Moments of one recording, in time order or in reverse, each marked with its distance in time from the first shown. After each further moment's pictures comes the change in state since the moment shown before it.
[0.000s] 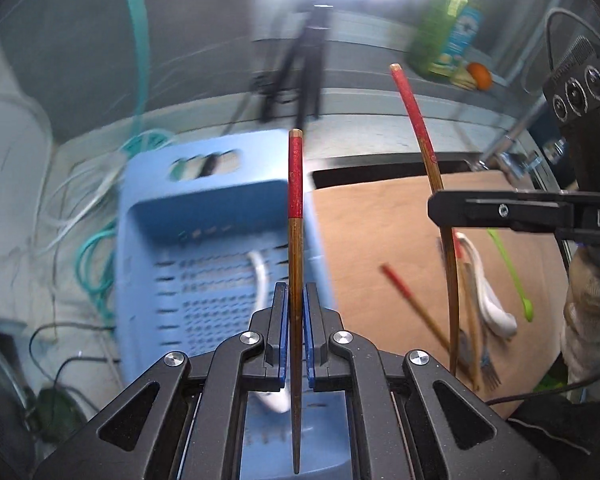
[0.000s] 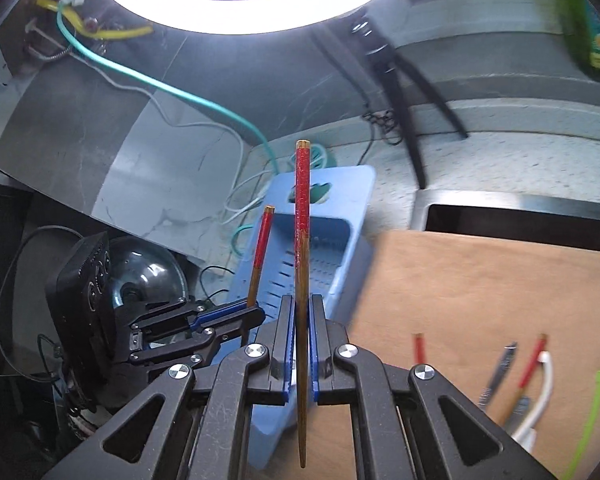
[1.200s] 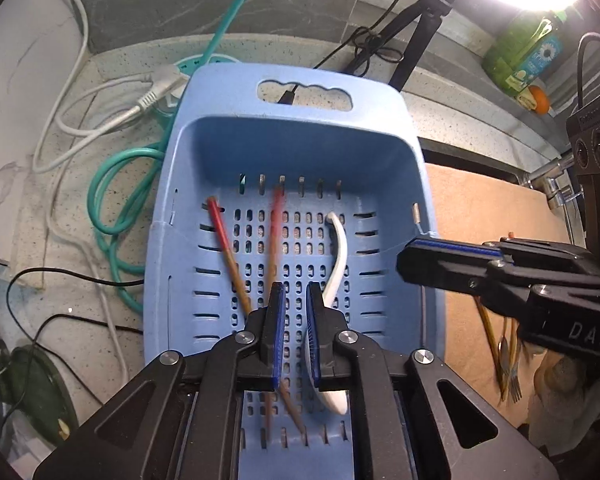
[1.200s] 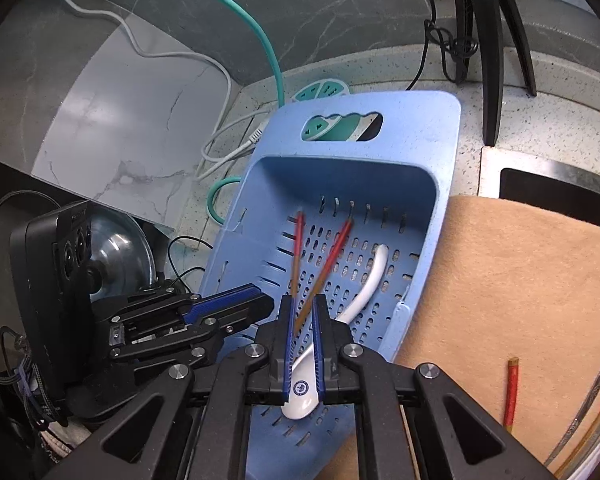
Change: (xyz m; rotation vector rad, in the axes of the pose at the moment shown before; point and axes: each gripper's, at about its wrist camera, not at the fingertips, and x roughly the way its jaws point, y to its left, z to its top) left arm 0.035 0.067 -0.021 -0.183 0.090 0.000; right arm 0.115 0.034 -0.002 -0.042 0.118 -0.097
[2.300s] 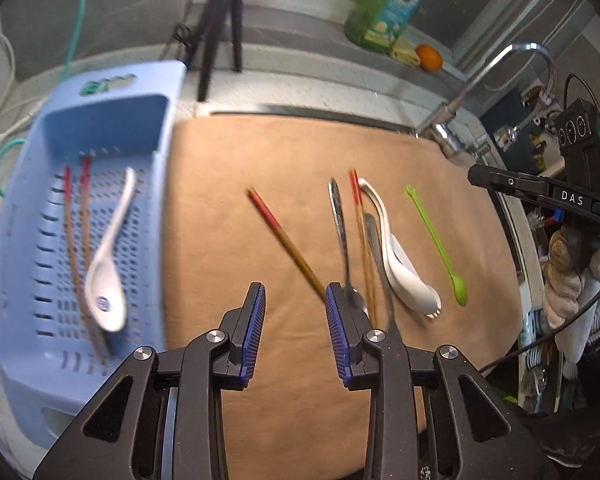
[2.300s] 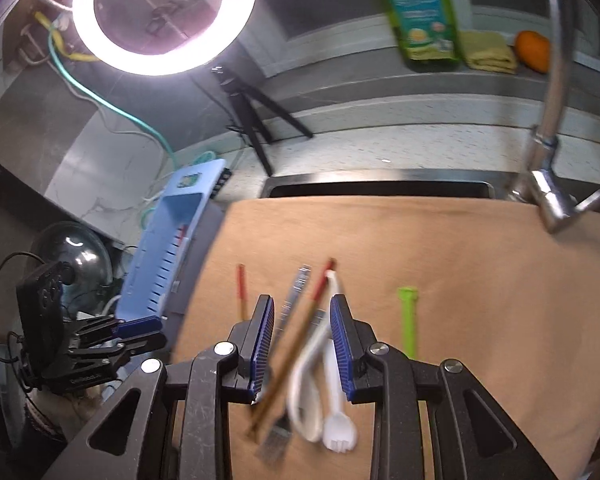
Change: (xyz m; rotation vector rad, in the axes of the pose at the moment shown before) left arm -0.017 -0.163 -0.073 0.105 -0.040 -0.175; right arm -0.224 -0.156 -0.110 0.049 -0.199 -0.204
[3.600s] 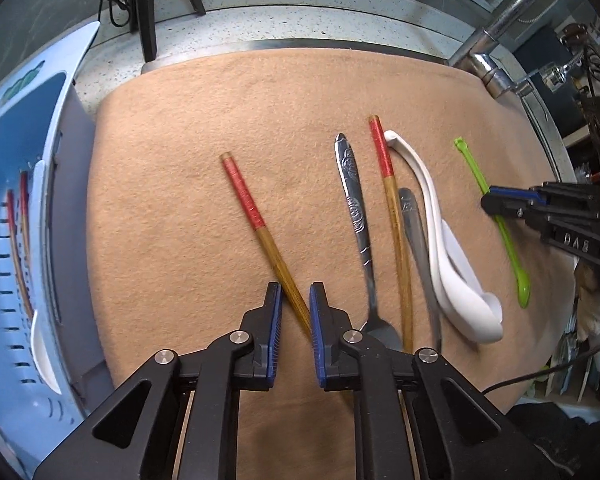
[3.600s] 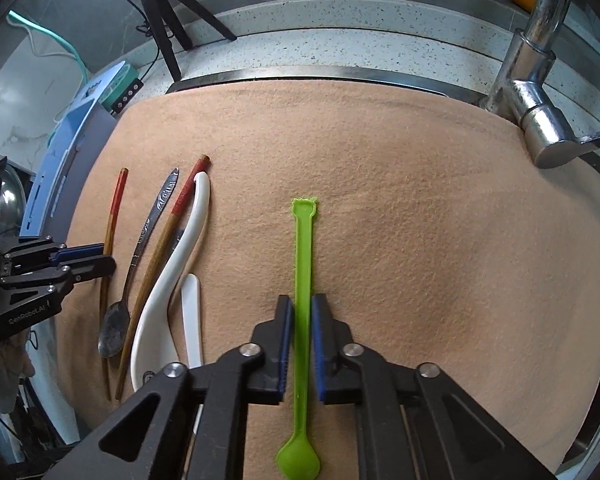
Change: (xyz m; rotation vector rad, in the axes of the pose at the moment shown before) left arm 0.096 -0.032 0.025 0.100 0.188 0.106; right arm 0.075 -0.049 -0.030 -0.059 0.236 -0.224
